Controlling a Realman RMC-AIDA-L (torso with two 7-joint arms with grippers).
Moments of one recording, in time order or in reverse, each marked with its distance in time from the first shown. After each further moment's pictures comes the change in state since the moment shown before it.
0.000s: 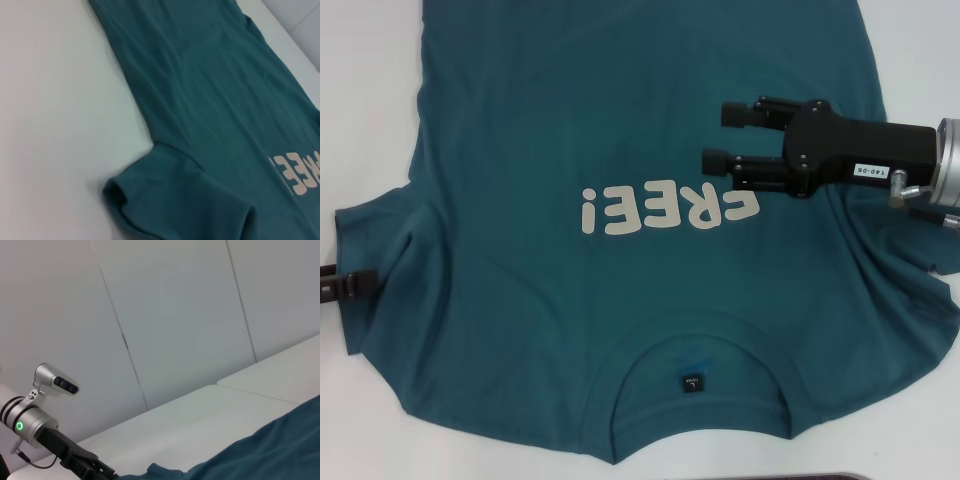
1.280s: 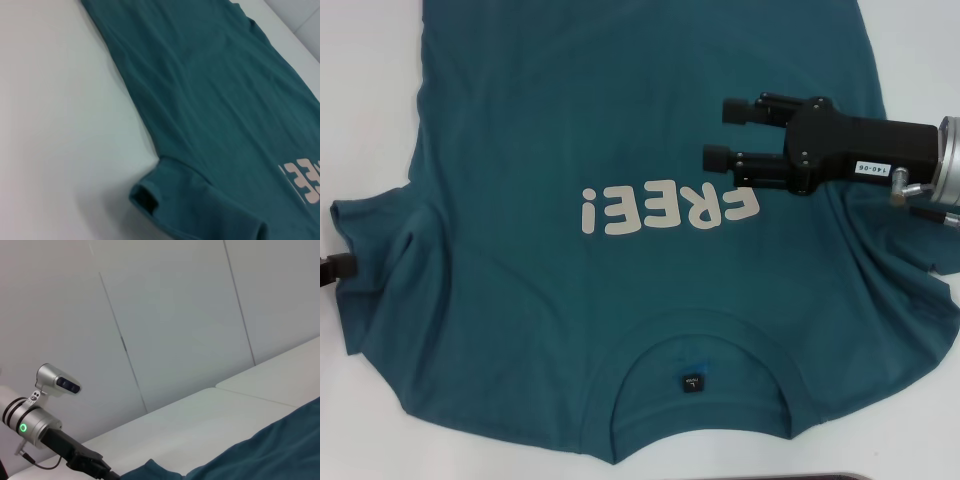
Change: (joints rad) left arm -0.010 -0.028 -0.009 -0.049 0.013 -0.030 -0.001; right arm -0.002 -0.001 0.000 0.000 0.009 0.000 -0.001
